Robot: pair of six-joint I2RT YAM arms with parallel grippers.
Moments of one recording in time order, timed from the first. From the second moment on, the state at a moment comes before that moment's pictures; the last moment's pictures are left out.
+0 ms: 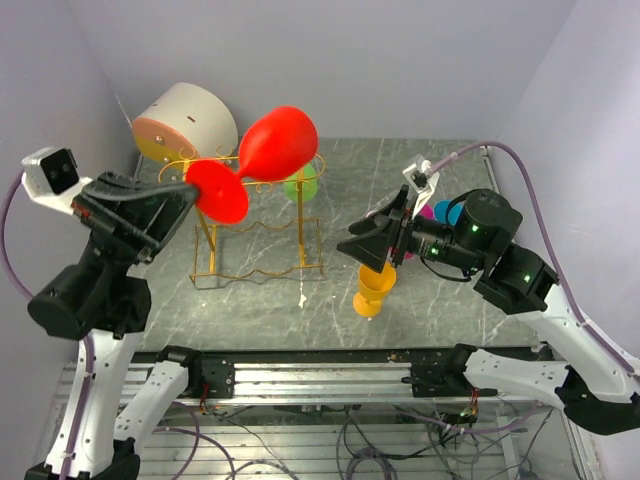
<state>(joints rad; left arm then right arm) -0.19 0.73 1.09 0.75 0.53 -1.55 0.88 0.94 1.31 -0.44 -0.27 0.37</state>
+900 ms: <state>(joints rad) -0.19 0.48 0.90 0.93 0.67 -1.74 0.88 1.07 1.43 0.04 -0.72 0.32</state>
